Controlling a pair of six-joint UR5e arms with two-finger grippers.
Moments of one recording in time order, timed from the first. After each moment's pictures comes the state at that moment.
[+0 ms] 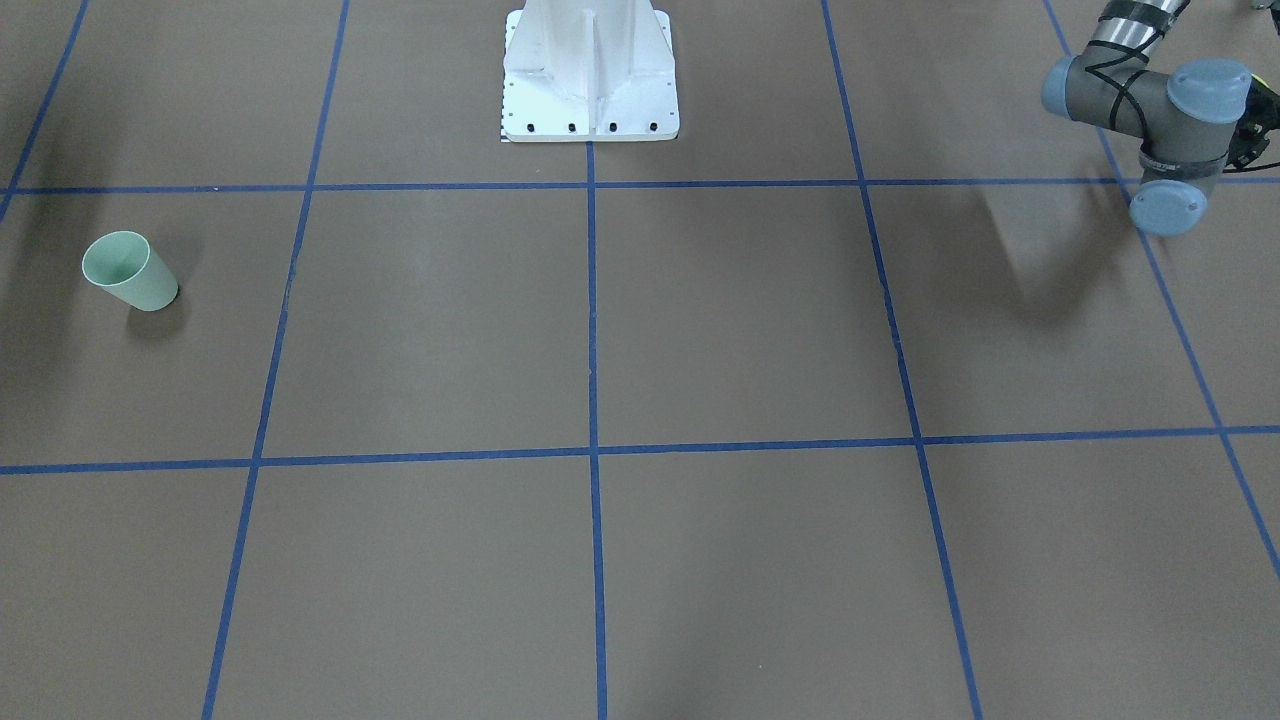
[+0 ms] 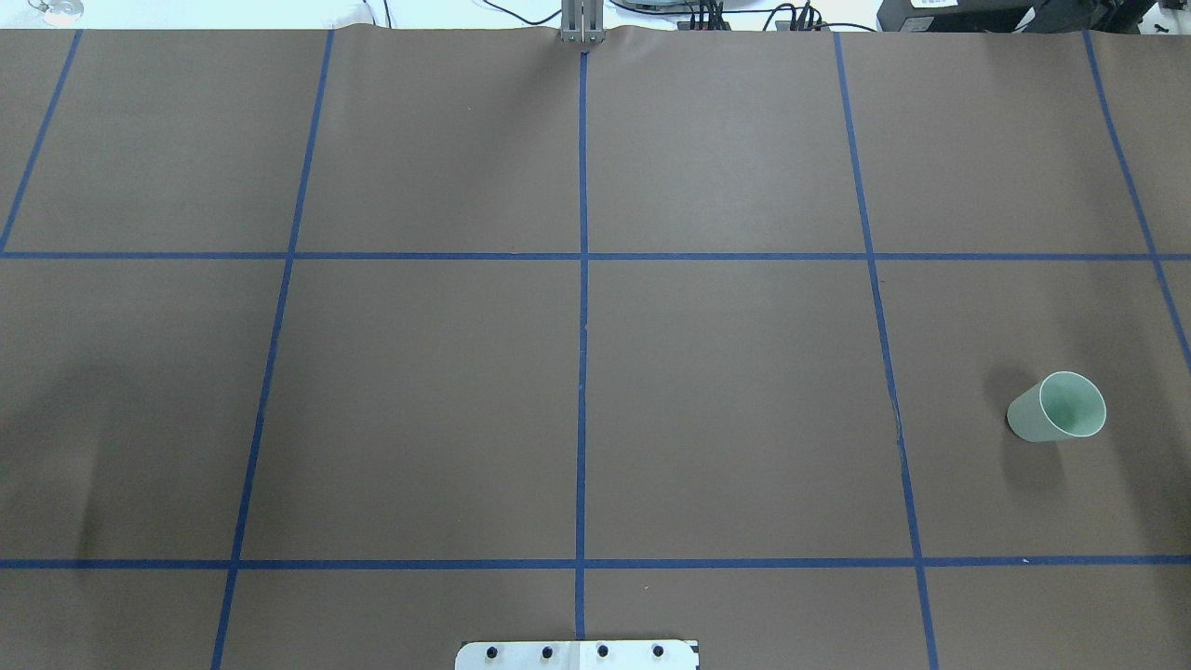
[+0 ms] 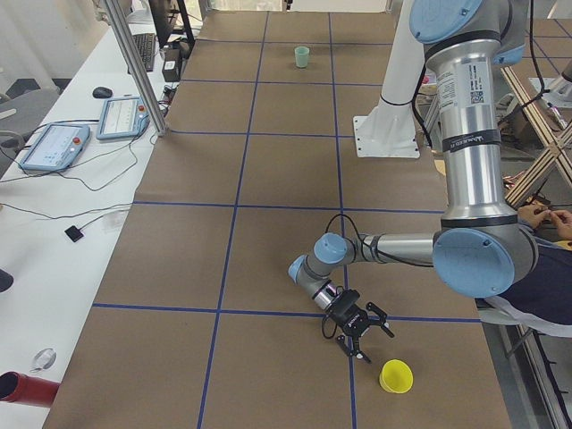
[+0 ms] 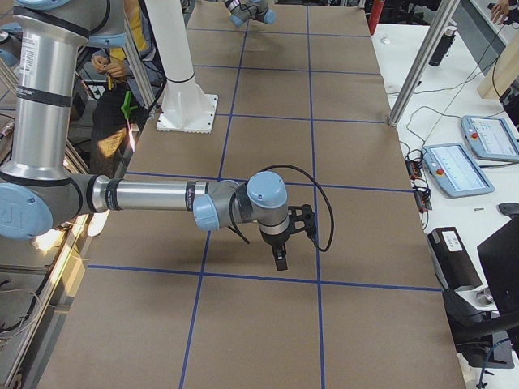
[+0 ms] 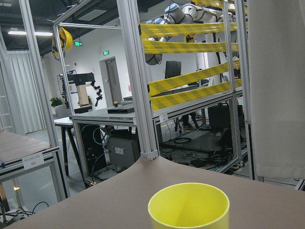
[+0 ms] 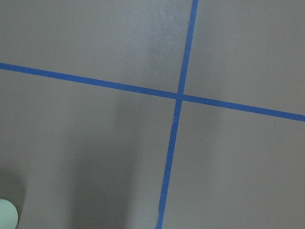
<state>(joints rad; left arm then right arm) -0.71 -1.38 -1.51 -0.92 -1.89 -2.56 1.52 -1.77 1.78 -1.32 2.31 0.06</state>
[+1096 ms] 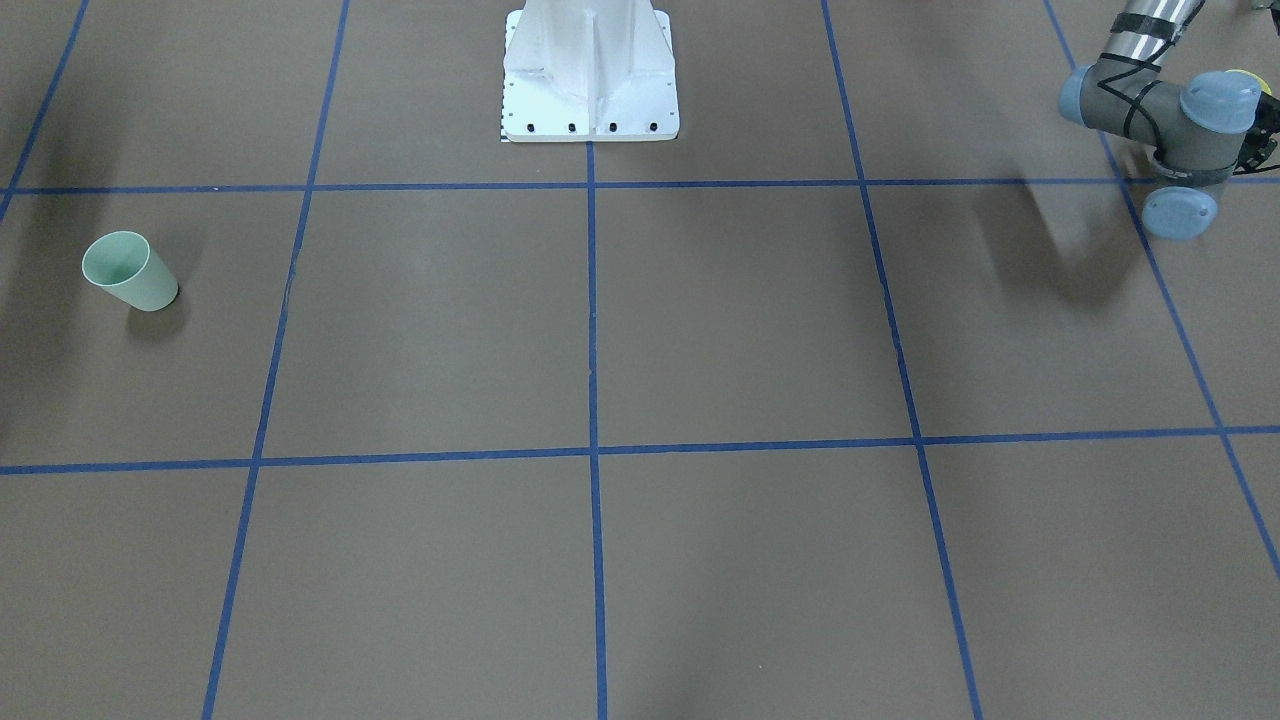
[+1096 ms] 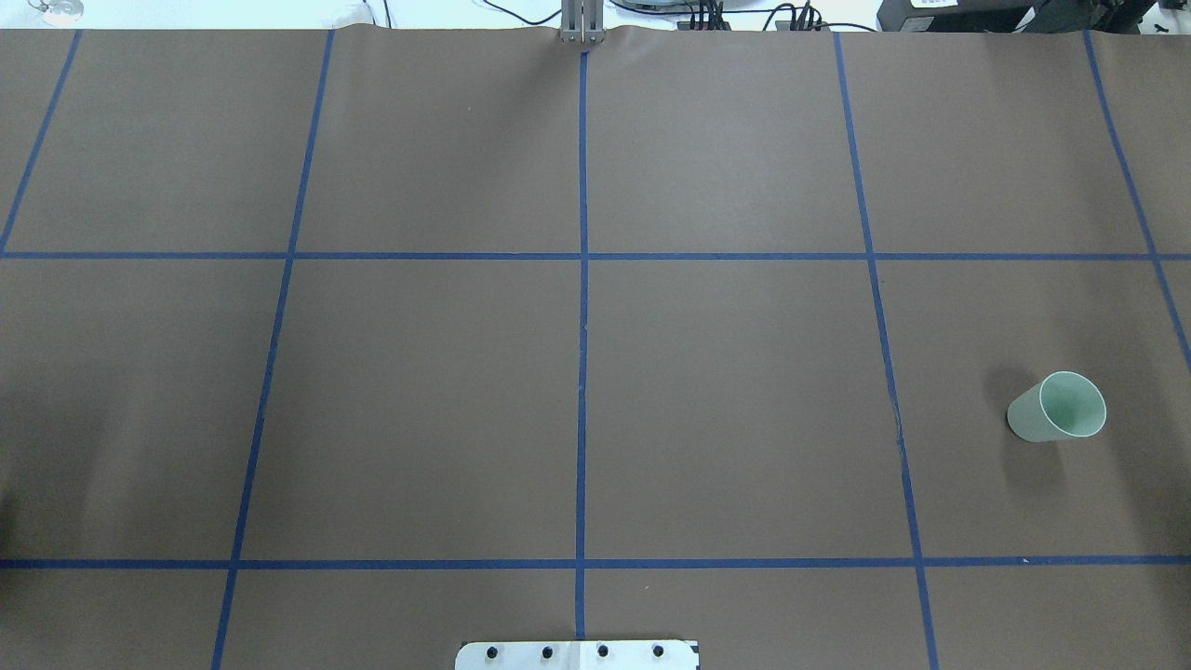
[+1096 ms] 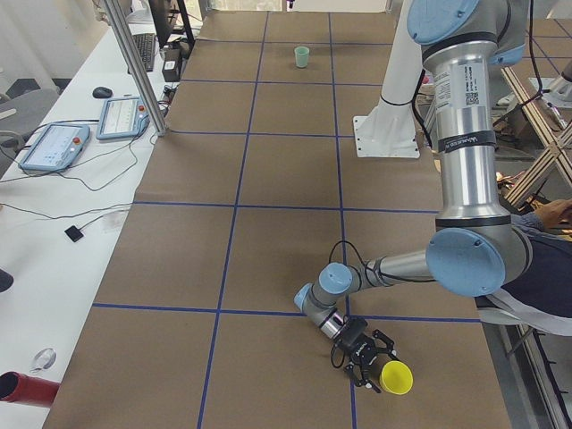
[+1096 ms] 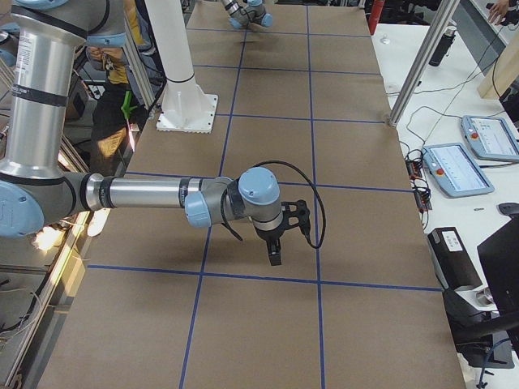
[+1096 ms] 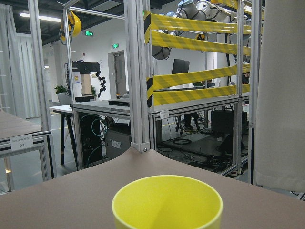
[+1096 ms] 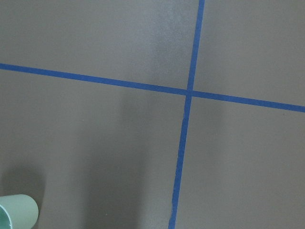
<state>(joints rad) -0.68 -1.40 -1.30 -1.07 -1.91 -2.60 1.54 -1.81 1.83 -1.32 2.35 0.09</state>
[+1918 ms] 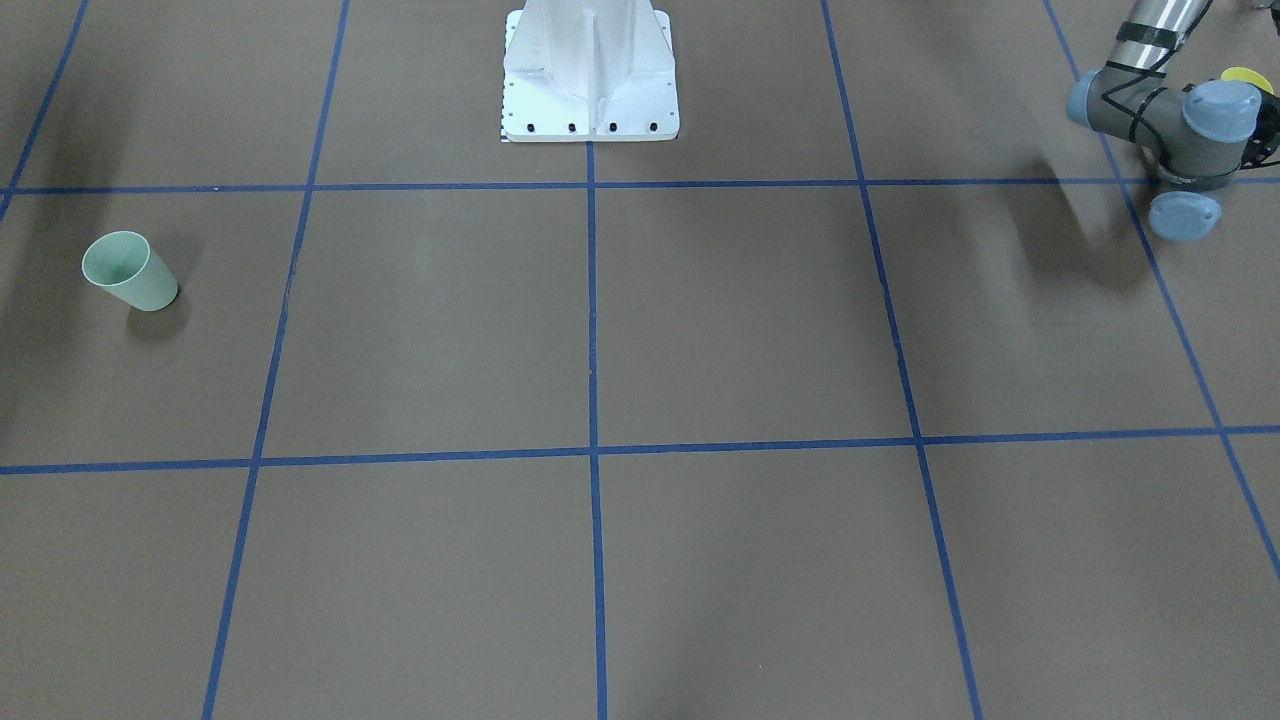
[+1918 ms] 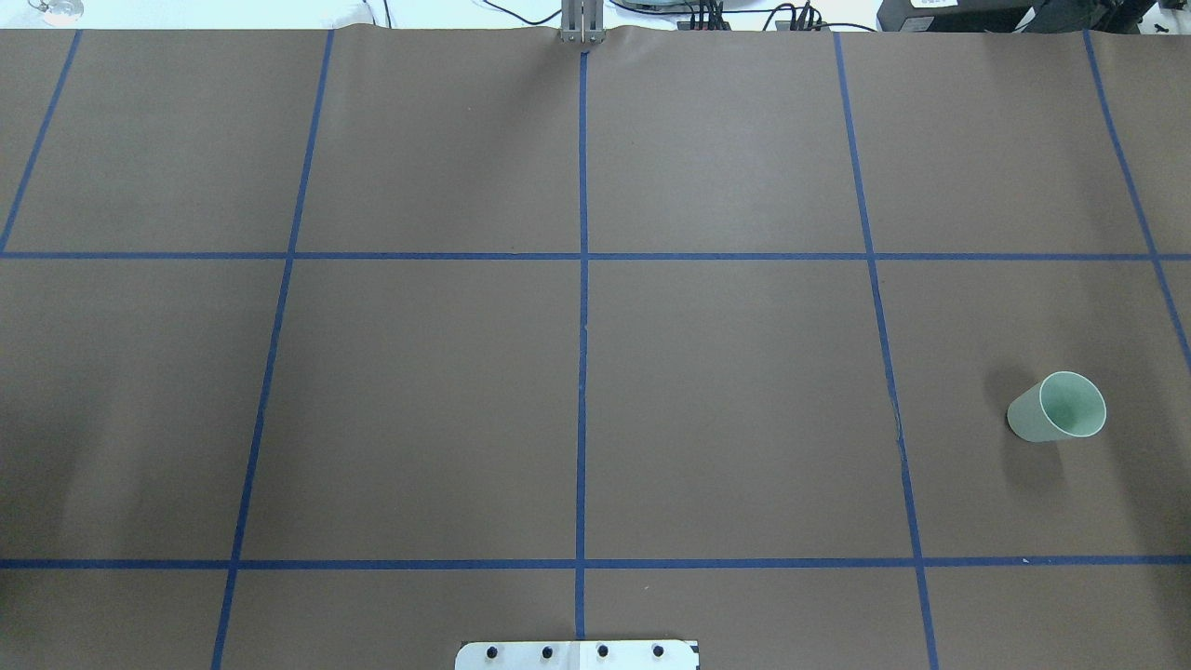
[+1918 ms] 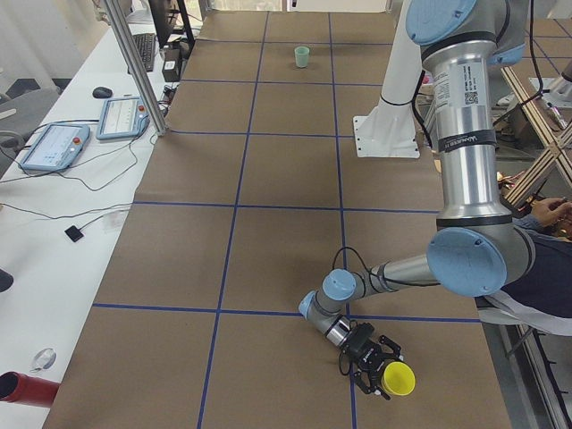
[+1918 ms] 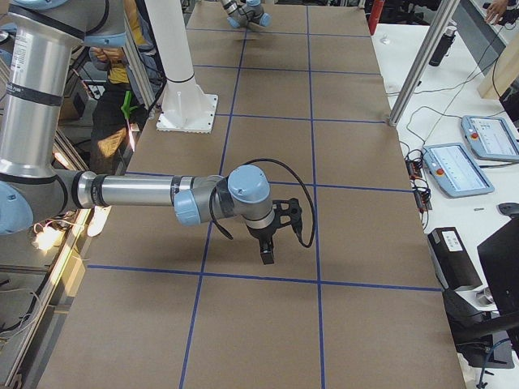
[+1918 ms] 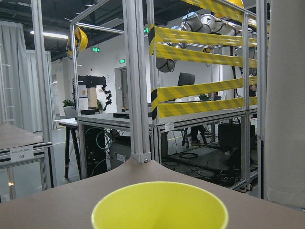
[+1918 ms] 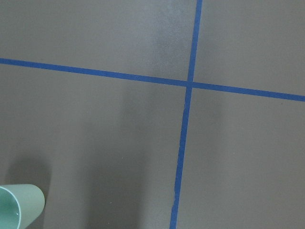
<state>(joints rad) -0.67 -1.38 -1.28 -1.07 -1.95 -2.64 1.54 -1.85 1.87 -1.32 2.35 0.09</state>
